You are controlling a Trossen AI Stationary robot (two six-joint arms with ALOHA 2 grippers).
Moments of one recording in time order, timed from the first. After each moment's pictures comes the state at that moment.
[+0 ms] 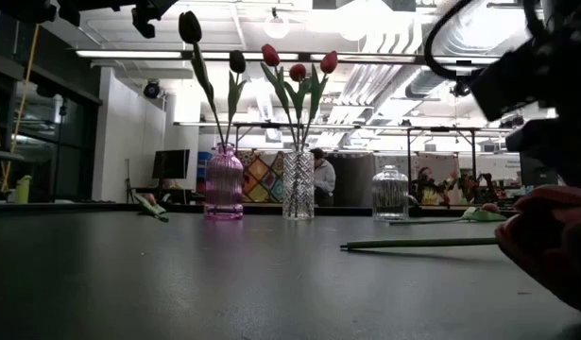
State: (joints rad) left arm 0.64 0.75 0.58 0.72 -0.01 -0.55; right arm 0.55 1.75 1.06 -0.83 -0.13 0.68
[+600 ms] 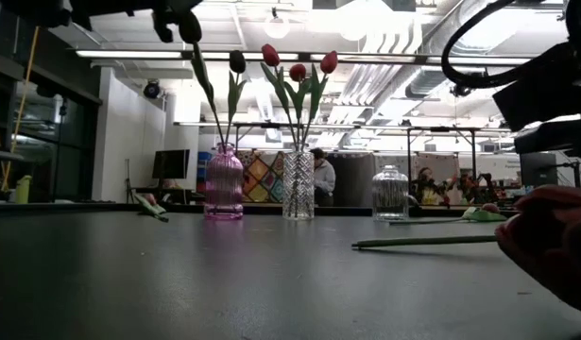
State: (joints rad) left arm 0.51 0.84 0.58 0.72 0.04 -0.48; right arm 0.59 1.78 1.06 -0.89 -0.09 0.62
